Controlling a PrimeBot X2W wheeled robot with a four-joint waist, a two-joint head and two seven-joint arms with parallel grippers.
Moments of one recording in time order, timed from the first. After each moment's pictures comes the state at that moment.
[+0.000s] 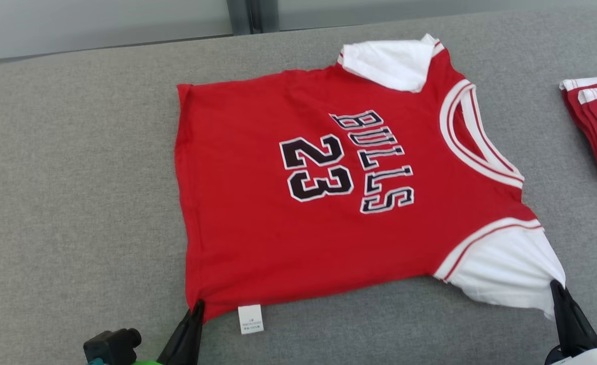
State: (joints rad) left arm 0.11 0.32 -0.45 0.04 -0.86 0.06 -0.14; right arm 0.28 -0.07 -0.19 -0.16 0.63 0.13 0.04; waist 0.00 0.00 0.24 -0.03
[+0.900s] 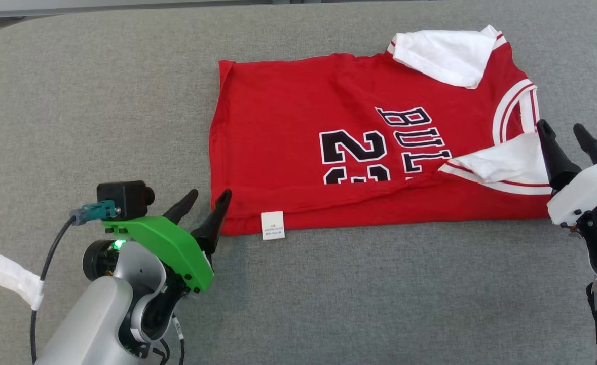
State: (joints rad) left arm -0.35 0.35 -0.50 0.09 -0.88 0.10 0.26; right arm -0.32 -0.17 -0.22 0.01 0.39 0.13 0.41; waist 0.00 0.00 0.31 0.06
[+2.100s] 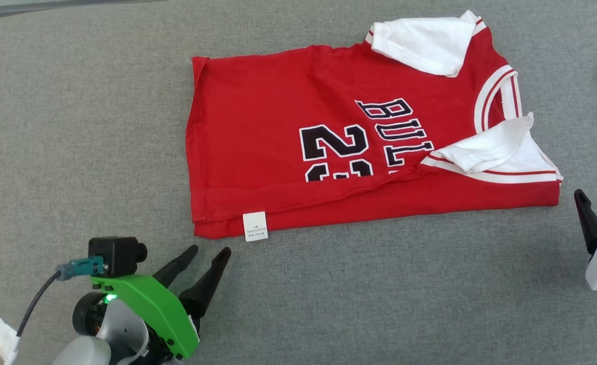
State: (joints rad) left arm -0.13 0.47 -0.50 -0.11 -0.95 0.07 0.29; right arm -0.08 -0.30 -0.25 -0.08 0.27 0.13 0.46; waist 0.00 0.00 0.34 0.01
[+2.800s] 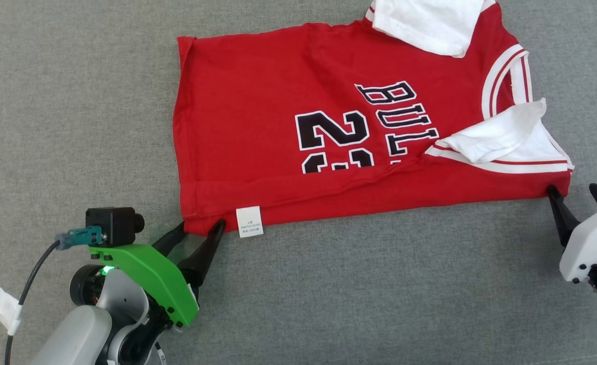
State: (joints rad) left arm -0.24 0.44 -0.49 -0.04 -0.94 0.08 0.31; right arm -0.13 -0.27 -0.20 -0.04 0.25 0.13 0.48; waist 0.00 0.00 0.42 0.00
